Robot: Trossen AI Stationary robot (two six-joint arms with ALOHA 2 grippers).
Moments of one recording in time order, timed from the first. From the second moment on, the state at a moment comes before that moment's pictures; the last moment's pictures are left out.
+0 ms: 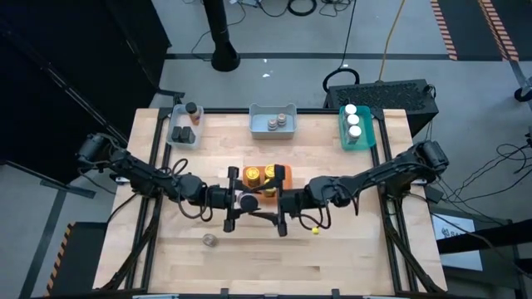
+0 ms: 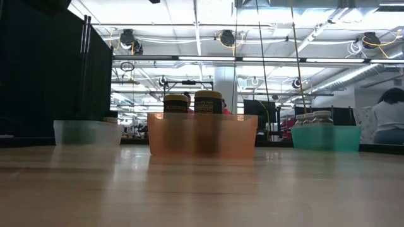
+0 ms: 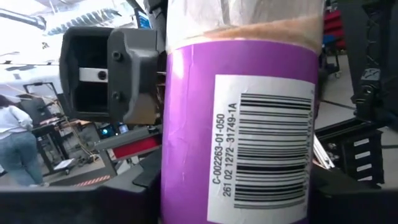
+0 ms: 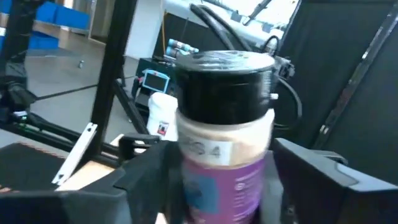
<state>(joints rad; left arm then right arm) -0.34 1.41 0.65 0.93 -0.20 0.35 0.30 1.64 1.12 0.63 0.20 -0.33</state>
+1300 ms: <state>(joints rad) -0.32 1.41 0.65 0.89 -0.35 0.29 0.25 1.70 1.17 0.57 0.17 -0.33</state>
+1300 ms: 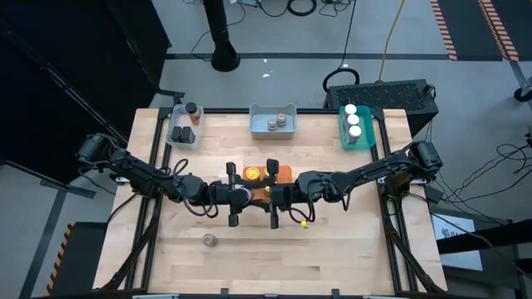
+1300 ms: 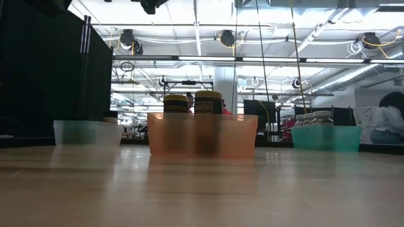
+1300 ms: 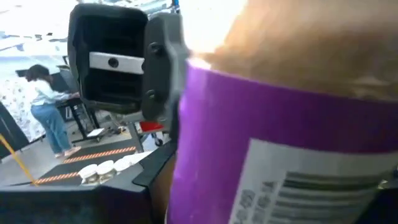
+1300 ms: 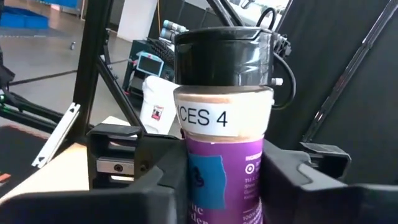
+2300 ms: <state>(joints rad) -0.37 1.21 0.67 0.65 -0.59 0.33 0.33 1.56 1.17 0.09 0.69 -0.36</state>
